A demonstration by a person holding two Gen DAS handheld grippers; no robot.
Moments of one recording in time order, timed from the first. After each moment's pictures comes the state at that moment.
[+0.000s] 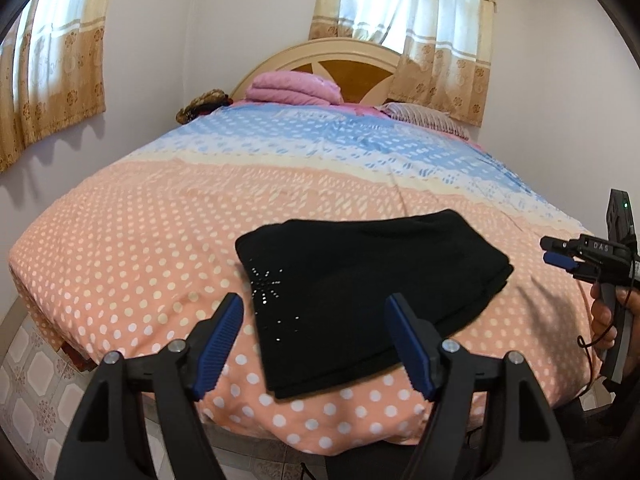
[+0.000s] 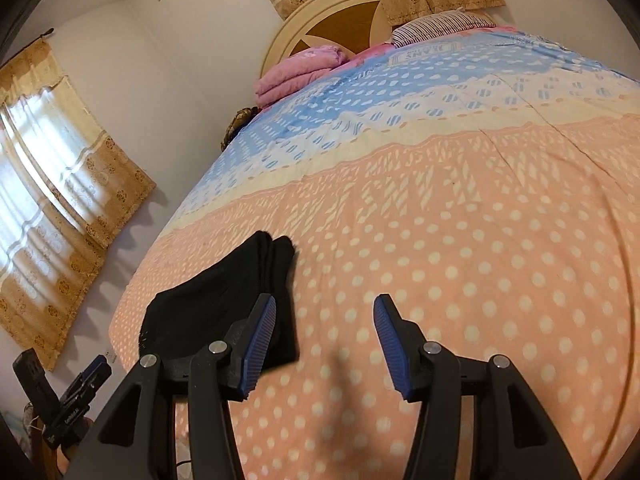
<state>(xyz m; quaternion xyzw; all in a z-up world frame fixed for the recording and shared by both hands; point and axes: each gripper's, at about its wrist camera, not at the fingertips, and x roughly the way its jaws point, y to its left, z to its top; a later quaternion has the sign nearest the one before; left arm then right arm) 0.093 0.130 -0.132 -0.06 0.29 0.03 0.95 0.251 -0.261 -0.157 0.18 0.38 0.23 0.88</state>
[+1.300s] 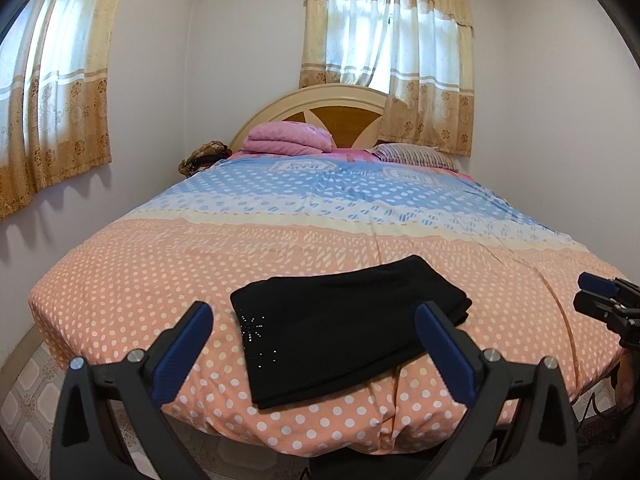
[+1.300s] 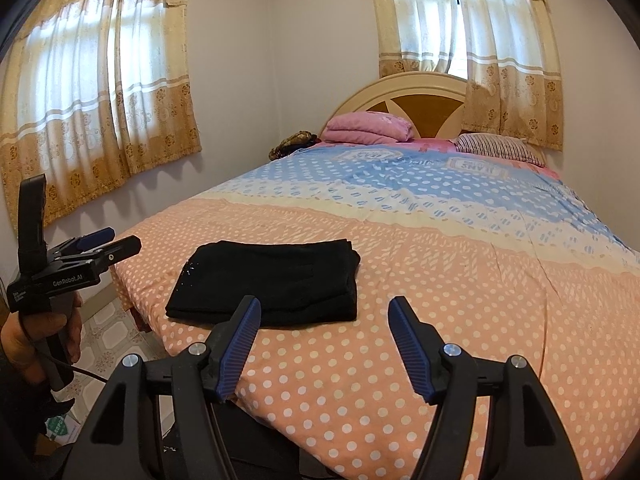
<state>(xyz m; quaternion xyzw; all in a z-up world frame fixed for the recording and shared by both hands) 0.058 0.095 -0.087 -0.03 0.21 0.04 0.98 0.098 -0.224 -0.089 -0.03 0.24 0.27 0.93</state>
